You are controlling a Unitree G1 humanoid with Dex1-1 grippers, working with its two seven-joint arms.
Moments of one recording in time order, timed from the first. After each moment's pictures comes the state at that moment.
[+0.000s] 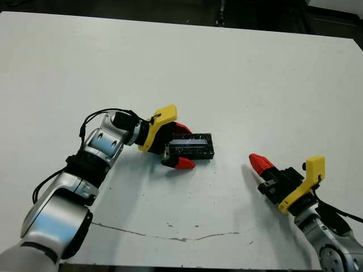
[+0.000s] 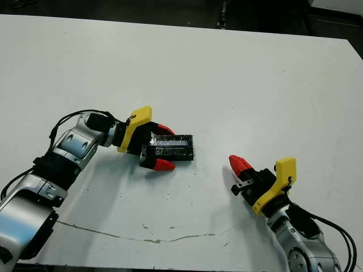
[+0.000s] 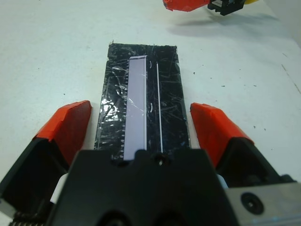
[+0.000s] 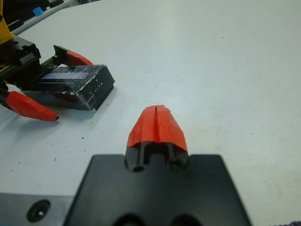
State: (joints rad) left arm -0.76 0.33 -0.34 0.53 -0.08 0.24 -1.27; right arm 0.17 -0.33 -0.12 -0.35 0.49 0.42 0.44
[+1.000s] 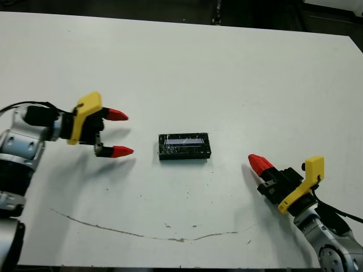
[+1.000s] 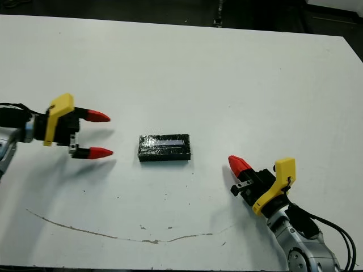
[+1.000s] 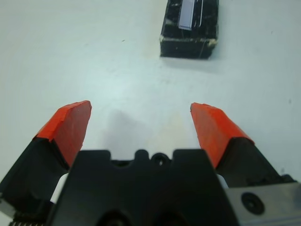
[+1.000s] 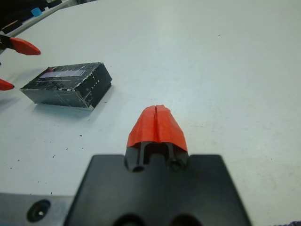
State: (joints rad) left arm -0.63 0.78 -0.15 0.43 -0.14 0.08 -1.36; right arm 0.18 -0.33 -0.12 -0.35 0.50 0.42 0.44
